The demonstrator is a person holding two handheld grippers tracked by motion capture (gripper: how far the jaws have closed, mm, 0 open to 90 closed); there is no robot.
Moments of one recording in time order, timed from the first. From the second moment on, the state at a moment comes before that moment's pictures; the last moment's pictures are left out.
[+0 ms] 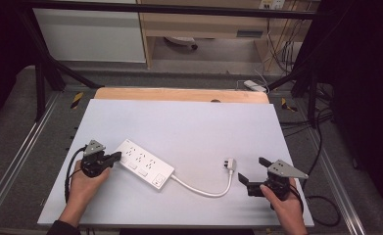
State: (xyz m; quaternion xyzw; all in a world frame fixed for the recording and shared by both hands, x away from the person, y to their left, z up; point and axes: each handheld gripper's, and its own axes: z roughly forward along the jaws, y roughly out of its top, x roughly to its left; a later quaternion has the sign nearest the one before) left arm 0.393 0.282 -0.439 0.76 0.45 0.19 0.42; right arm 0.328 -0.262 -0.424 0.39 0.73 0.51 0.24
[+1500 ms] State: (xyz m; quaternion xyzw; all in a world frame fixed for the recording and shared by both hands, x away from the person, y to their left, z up) left arm 0.396 0.283 -0.439 0.76 0.46 0.21 0.41; right arm 0.329 -0.261 -0.425 0.39 0.73 0.51 0.24
